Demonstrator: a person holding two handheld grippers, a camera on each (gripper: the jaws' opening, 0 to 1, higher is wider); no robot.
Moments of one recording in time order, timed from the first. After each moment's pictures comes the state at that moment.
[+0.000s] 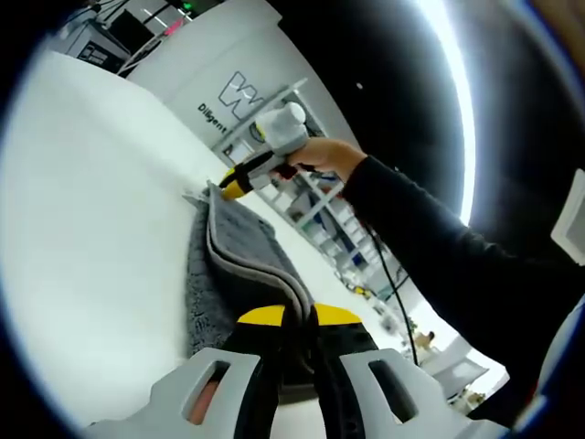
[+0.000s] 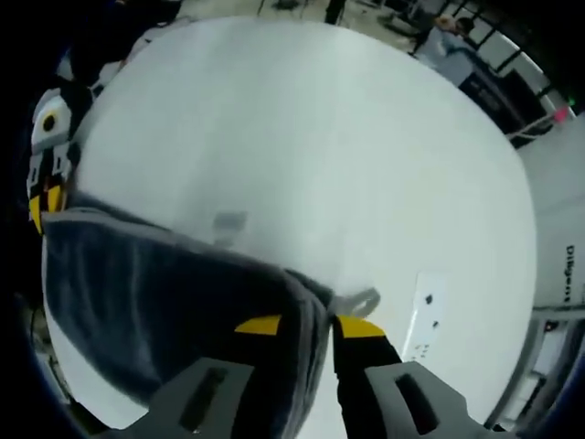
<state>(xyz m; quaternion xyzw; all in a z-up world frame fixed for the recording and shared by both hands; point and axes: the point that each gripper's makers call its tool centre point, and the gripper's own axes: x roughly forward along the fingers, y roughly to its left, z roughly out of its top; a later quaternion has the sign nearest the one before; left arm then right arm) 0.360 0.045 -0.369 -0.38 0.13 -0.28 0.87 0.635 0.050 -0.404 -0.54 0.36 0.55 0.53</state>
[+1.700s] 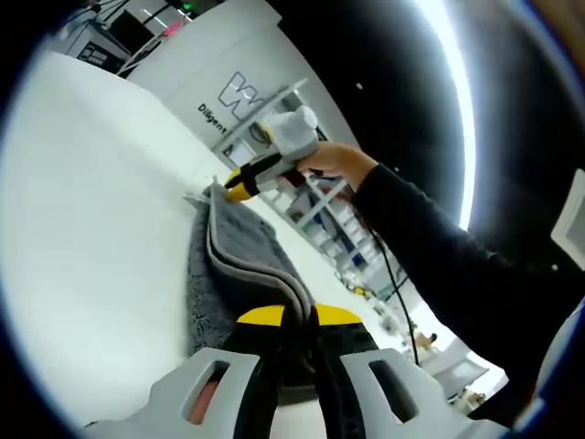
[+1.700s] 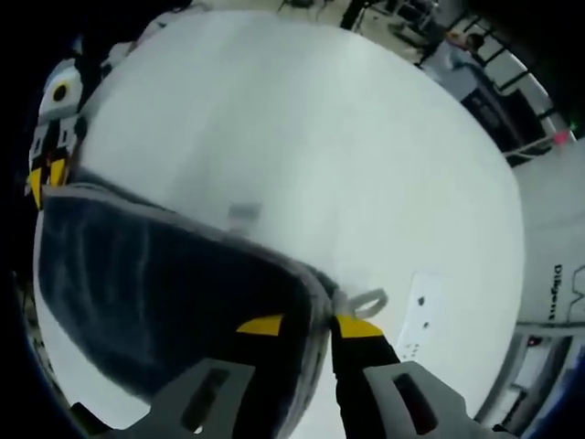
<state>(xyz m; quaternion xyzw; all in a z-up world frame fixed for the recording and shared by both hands) 0.364 0.047 -0.371 -0.38 0.13 -0.28 0.87 0.626 0.047 -0.400 -0.57 0.32 0.55 0.53</state>
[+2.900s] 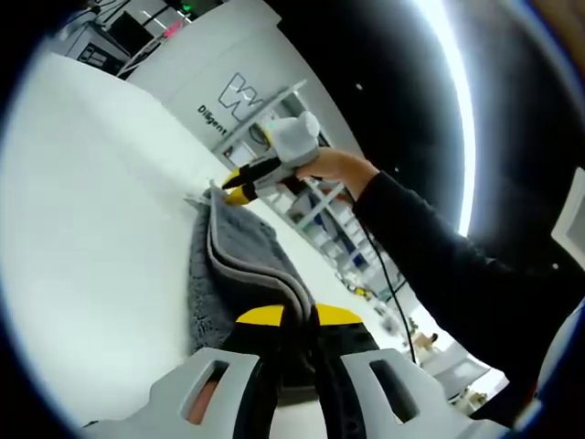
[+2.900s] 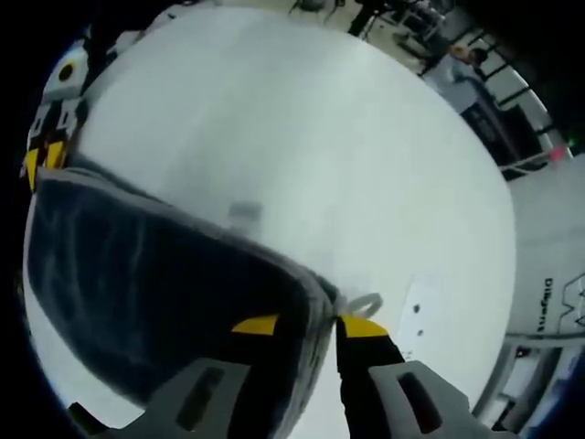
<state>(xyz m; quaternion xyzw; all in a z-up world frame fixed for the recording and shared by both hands) 0.363 0.047 -0.370 -0.37 0.13 -0.28 0.88 0.616 0.048 -0.406 -0.58 0.29 0.55 0.53</state>
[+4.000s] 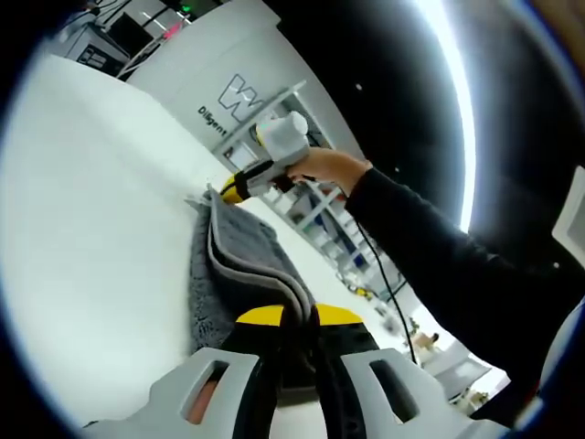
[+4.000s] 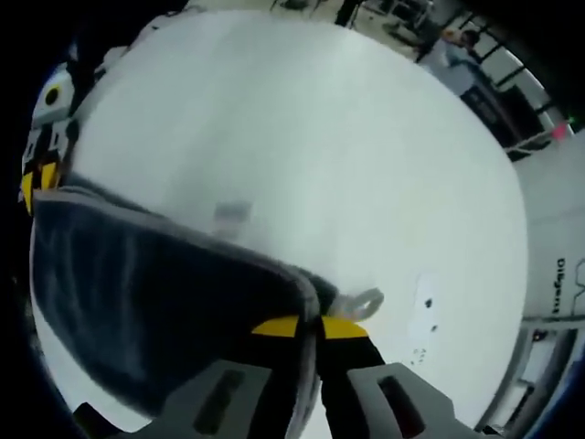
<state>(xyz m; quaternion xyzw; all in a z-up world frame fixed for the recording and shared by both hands) 0.363 0.047 -0.371 -0.37 0.13 -0.28 0.88 0.619 0.049 -0.418 -0.55 0.33 0.55 0.54</state>
